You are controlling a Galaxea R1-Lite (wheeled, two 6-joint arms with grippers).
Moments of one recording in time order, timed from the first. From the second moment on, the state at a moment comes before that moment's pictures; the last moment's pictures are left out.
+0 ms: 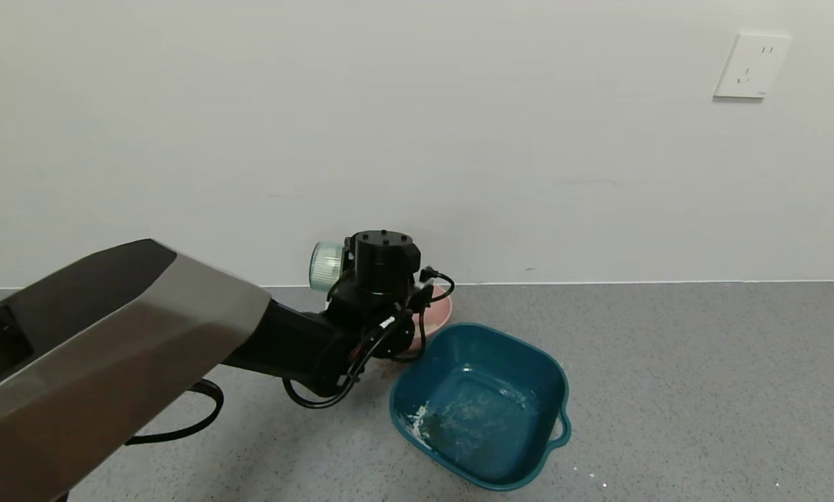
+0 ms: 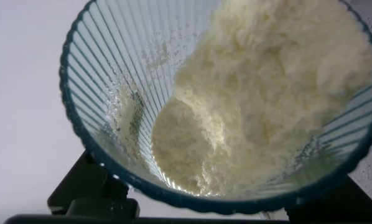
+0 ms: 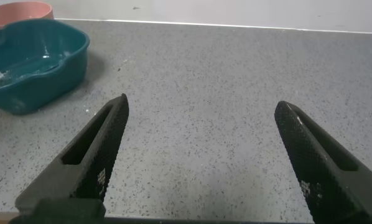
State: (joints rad) left arm -0.58 2.19 -1.25 -0.75 1.04 1.63; right arm 0.00 0.00 0.00 0.00 0.01 0.00
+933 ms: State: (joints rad) left arm -0.50 2.00 -0.96 -0.77 0.75 1.04; right arm 0.00 0.00 0.00 0.00 0.01 0.00
